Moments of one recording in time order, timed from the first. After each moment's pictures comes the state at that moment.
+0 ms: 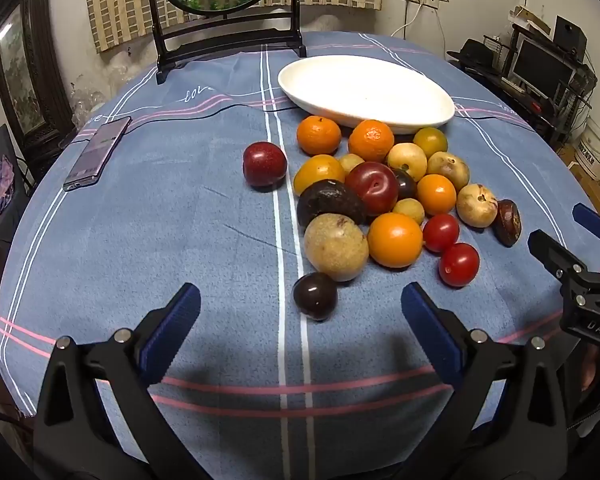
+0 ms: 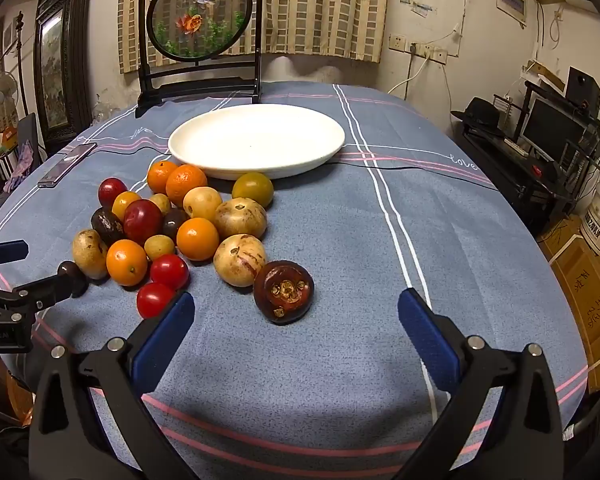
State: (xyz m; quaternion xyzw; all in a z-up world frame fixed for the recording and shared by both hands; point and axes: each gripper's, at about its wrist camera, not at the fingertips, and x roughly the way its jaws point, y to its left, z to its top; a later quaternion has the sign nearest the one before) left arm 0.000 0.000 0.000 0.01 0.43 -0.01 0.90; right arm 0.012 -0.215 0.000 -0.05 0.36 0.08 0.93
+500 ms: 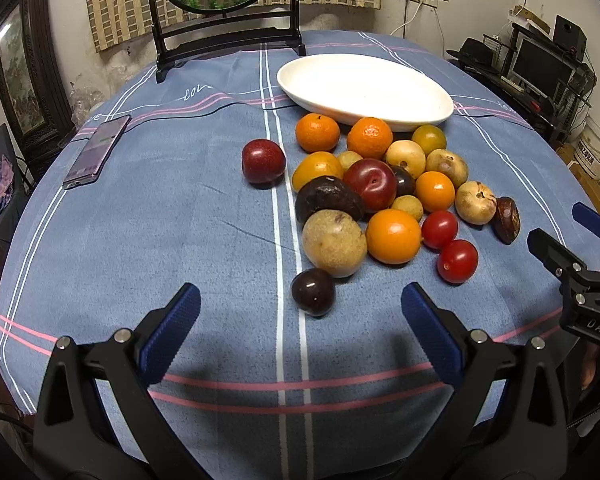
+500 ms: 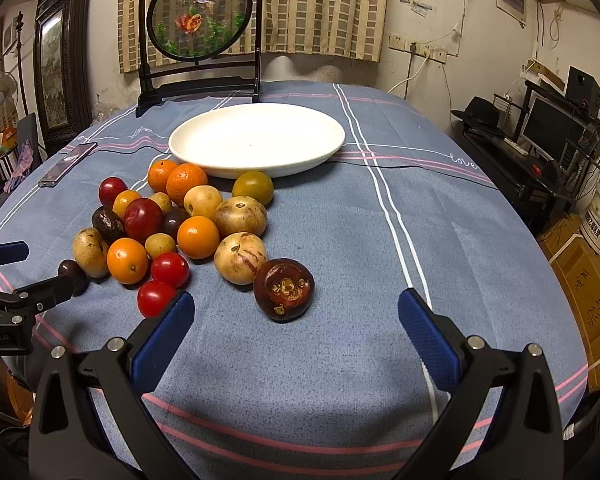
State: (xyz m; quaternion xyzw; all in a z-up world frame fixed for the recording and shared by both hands) left arm -0.002 -0.001 0.000 0.01 0.43 0.00 0.90; right arm 0.012 -0.215 -0.001 -0.04 0.36 0.08 0.93
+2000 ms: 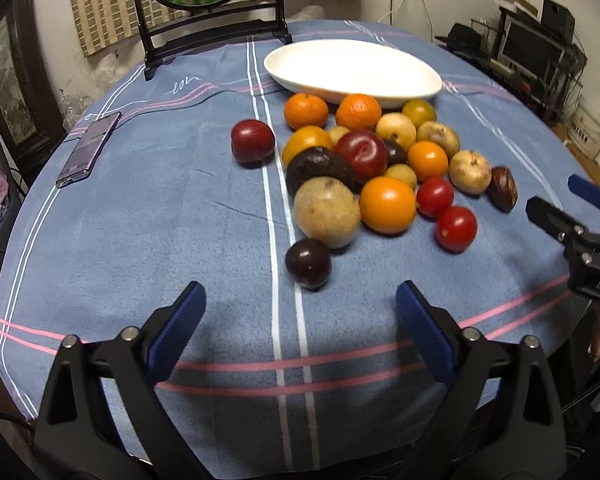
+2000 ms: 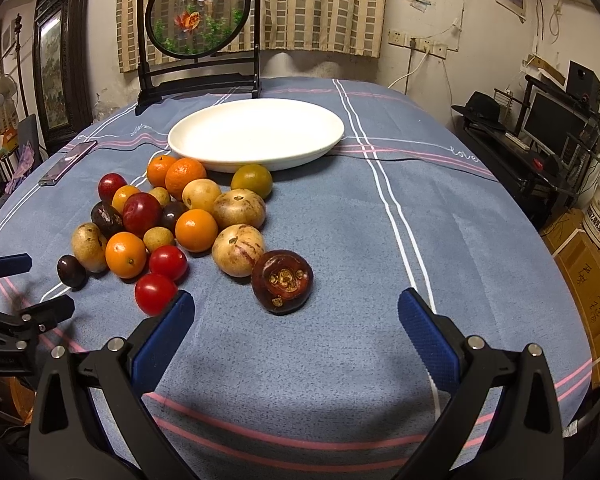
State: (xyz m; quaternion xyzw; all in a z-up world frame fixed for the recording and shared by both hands) left arm -0.009 -0.003 -0.013 0.03 0.44 -0.03 0.90; right arm 0.010 -0.218 -0.011 -0.04 0.36 0.08 0.93
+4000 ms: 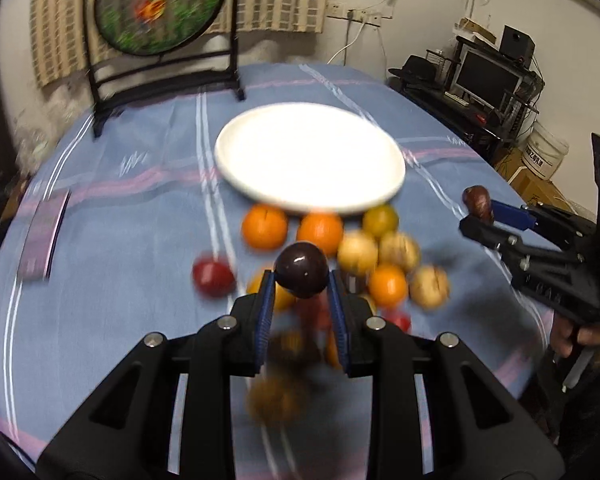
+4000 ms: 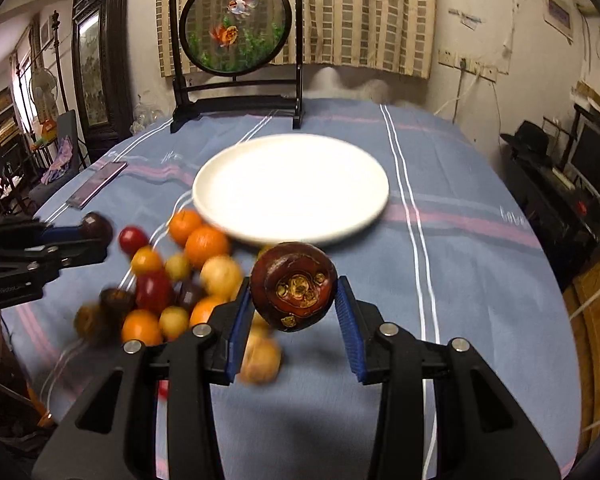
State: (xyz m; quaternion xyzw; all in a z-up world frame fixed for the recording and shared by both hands) left arm 0.087 -0.010 0.047 0.02 0.41 -0.13 0.90; right arm 0.089 -0.211 0.035 -0.05 0.35 0.17 0.92
